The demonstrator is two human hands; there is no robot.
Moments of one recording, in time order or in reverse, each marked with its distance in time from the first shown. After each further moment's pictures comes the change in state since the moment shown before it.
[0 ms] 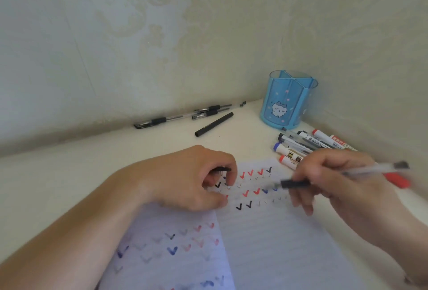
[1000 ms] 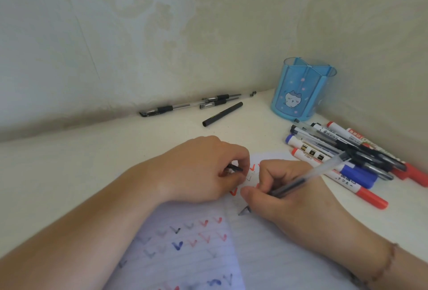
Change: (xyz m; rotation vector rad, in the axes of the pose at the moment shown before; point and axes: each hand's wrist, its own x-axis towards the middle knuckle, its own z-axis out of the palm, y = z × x) left_hand 0.011 0.002 0.013 0.263 0.115 0.003; right_hand 0.010 0.027 0.056 -0.387 -0.002 0.057
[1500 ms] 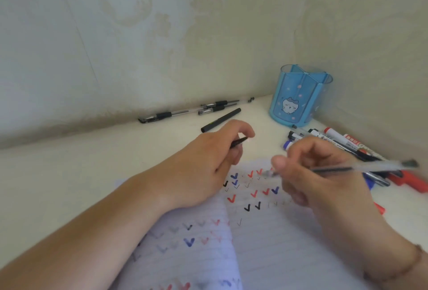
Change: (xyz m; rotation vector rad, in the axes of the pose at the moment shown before) left_hand 0.002 -0.003 0.004 -0.289 0.230 0.056; right_hand 0.005 -0.007 -0.022 0.419 0.189 0.001
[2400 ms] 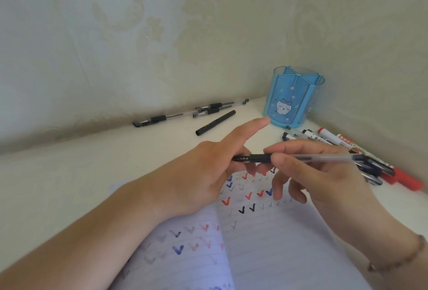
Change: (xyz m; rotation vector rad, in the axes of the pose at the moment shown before) left_hand -0.001 0.005 0.002 -0.075 -0.079 0.140; right_hand 0.006 -0.006 -0.012 -0.080 -0.028 0.014
